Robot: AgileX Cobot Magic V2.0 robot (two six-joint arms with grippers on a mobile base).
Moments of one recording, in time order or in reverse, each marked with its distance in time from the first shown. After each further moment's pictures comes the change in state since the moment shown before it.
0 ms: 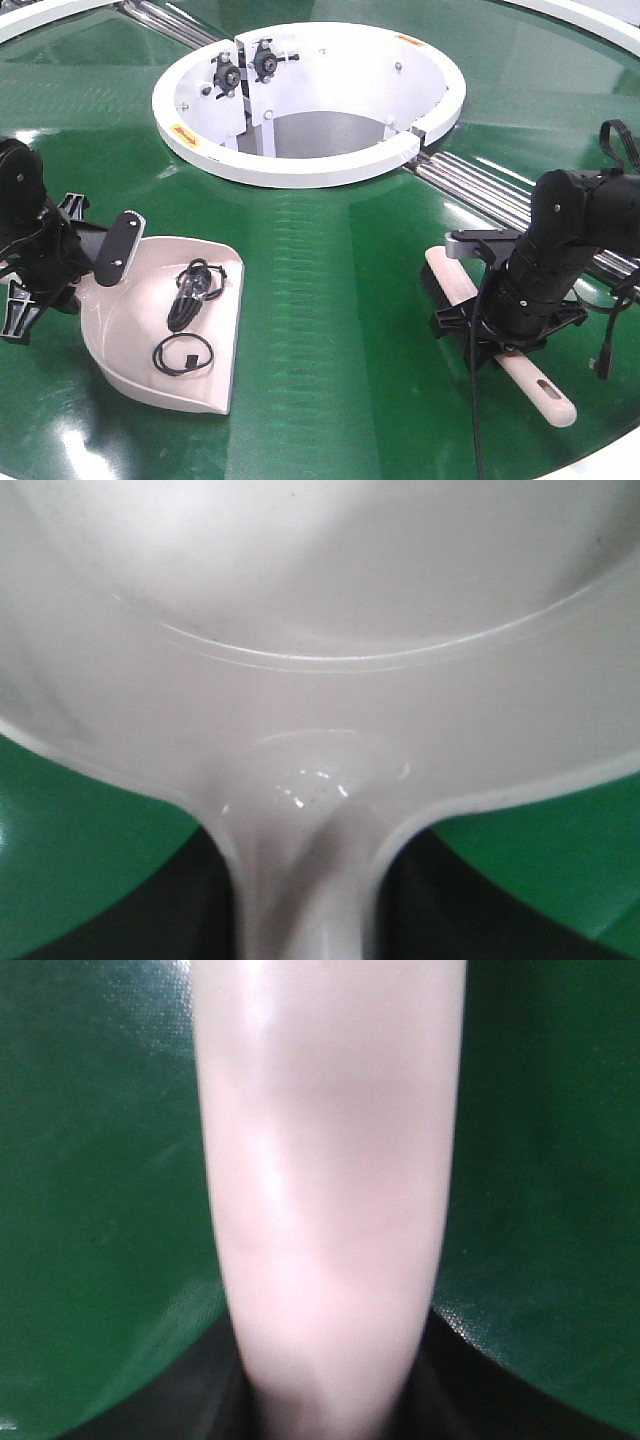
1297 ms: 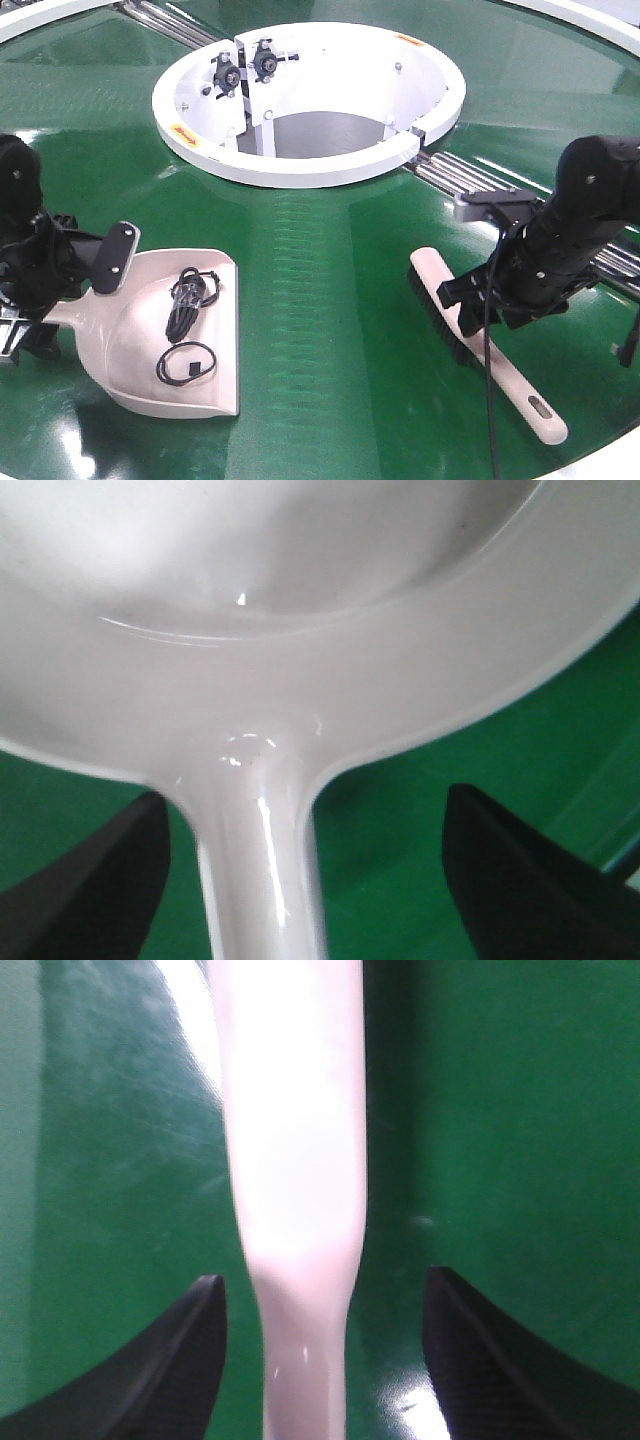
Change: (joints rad) left arm -0.010 -0.037 0.002 -0.029 0.170 -0.091; right arm 0.000 -0.116 -0.038 -0.018 0.002 -0.029
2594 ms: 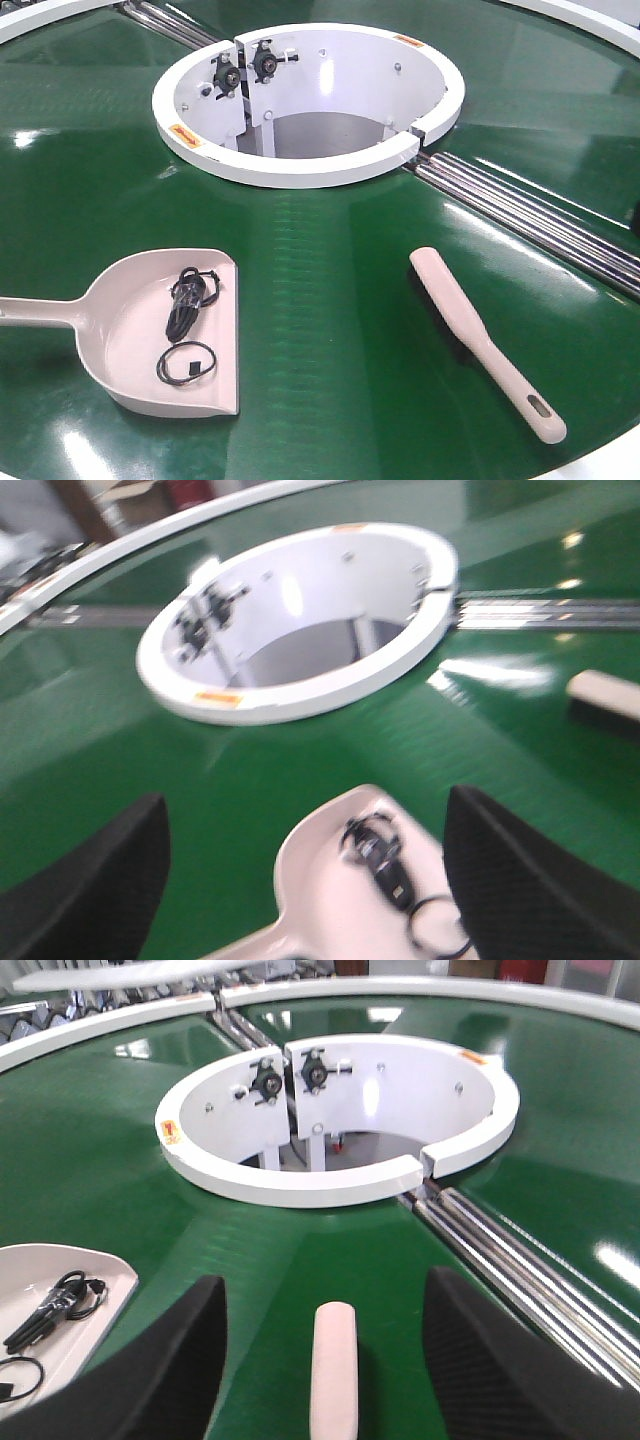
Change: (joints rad) left arm -0.005 -1.111 0.291 -0.316 -0.356 -0.915; right arm 0.000 -1.103 0.401 0.043 -0.456 -0.081
